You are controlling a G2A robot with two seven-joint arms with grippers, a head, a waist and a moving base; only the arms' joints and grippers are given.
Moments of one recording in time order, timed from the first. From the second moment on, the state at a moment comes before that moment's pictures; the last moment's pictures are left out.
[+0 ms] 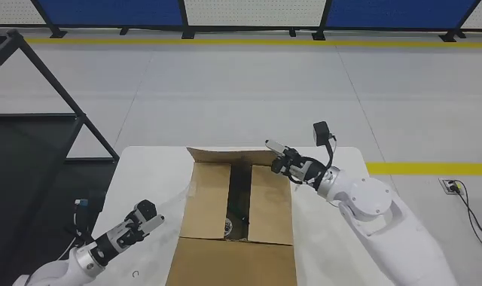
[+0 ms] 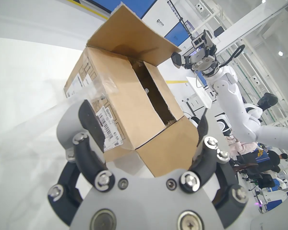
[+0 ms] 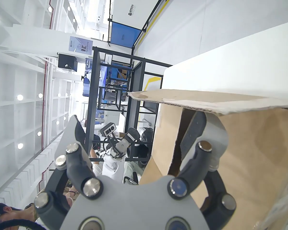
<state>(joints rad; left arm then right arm) 1.38 -1.04 -1.74 -1.75 0.07 -0.58 -0.71 -0.60 -1.11 0.99 -1.47 0.34 0.12 0.50</state>
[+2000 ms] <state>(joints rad) 1.38 -1.04 -1.74 -1.75 0.07 -0.58 -0.71 -0.25 -1.41 0.75 -0.77 0.37 0.18 0.35</state>
